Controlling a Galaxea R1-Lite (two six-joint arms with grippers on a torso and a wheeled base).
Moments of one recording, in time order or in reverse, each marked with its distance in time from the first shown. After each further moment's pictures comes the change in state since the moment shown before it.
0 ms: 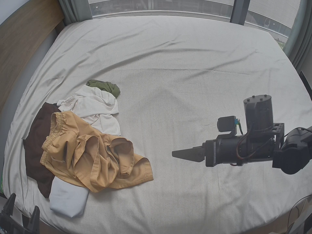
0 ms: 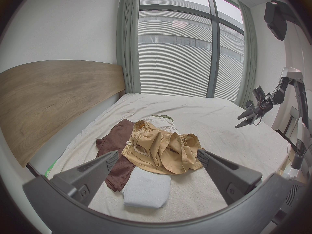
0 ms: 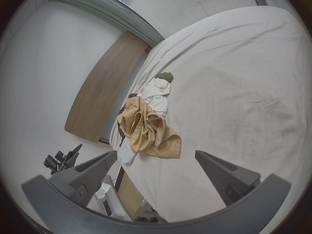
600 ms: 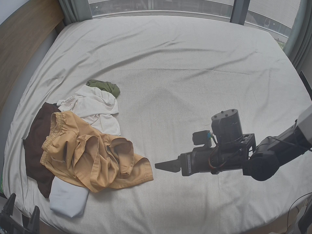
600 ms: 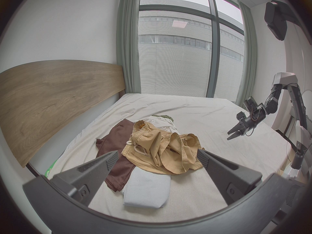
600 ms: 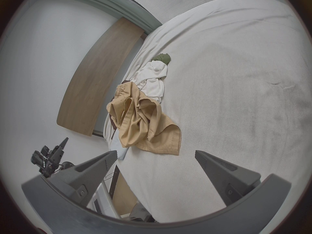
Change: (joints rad) left arm 0.000 0.000 0.000 0.000 0.000 0.000; right arm 0.056 0.214 -0.071 -0.059 -0.043 -0.005
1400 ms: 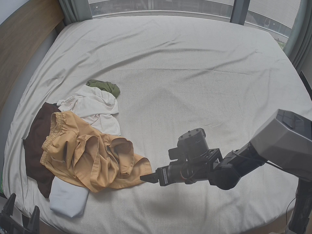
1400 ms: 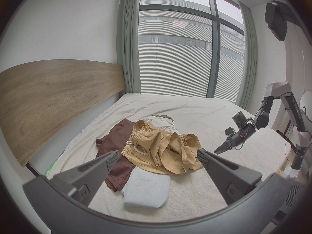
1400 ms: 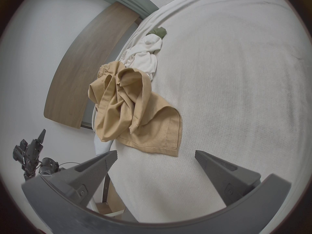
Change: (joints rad) left arm 0.000 0.000 0.000 0.000 0.000 -0.003; right arm 0.050 0.275 -0.162 -0.011 -0.050 0.000
